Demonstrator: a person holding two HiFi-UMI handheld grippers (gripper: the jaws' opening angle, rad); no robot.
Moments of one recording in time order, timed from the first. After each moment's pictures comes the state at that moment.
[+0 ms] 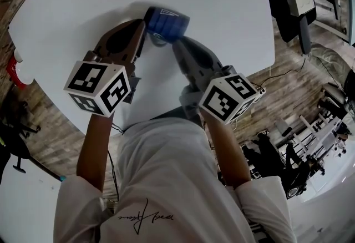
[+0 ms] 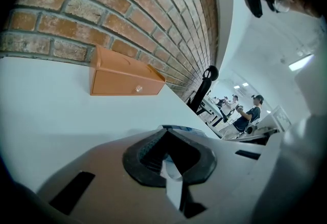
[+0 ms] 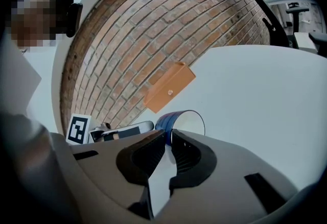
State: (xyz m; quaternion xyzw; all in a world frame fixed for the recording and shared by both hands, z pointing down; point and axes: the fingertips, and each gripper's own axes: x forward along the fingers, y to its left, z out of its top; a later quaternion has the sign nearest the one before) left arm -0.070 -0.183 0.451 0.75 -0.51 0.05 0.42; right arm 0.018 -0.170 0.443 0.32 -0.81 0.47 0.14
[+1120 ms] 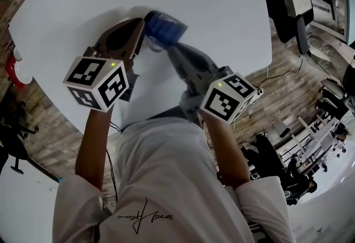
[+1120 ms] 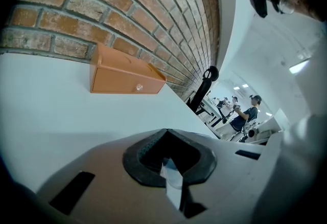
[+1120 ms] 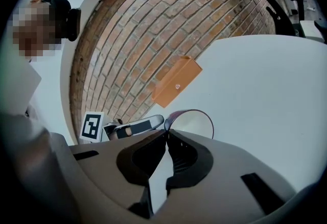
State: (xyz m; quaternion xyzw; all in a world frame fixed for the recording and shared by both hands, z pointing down) left arm -0.076 -0.176 0.453 0.75 -0.51 0.04 0.43; right arm 0.006 -0.146 0.437 0.27 -0.82 0.49 0.14
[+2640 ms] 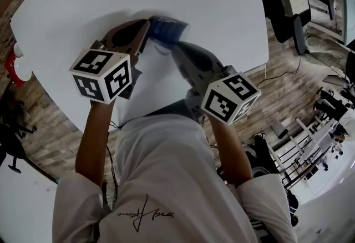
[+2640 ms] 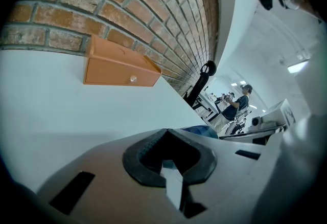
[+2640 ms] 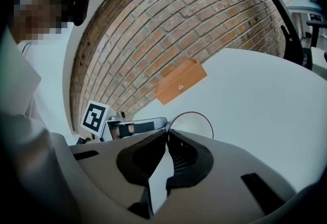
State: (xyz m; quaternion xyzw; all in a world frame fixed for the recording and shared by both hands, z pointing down) left arm -0.054 -0.169 0.462 0.75 -0.48 0.06 0.45; right arm 0.020 -0.144 0.427 0.26 -0.84 0.42 0.20
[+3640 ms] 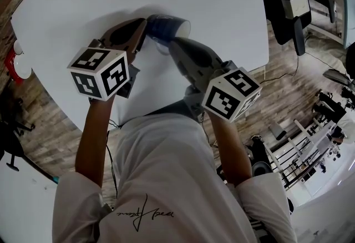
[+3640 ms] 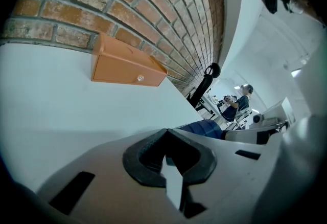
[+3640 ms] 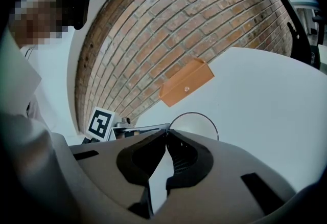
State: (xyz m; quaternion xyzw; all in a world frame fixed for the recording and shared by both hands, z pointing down) left arm -0.064 -0.169 0.467 0.74 -0.49 0.05 0.46; right arm 0.005 -0.152 0.418 0.24 -0.85 0.43 0.18
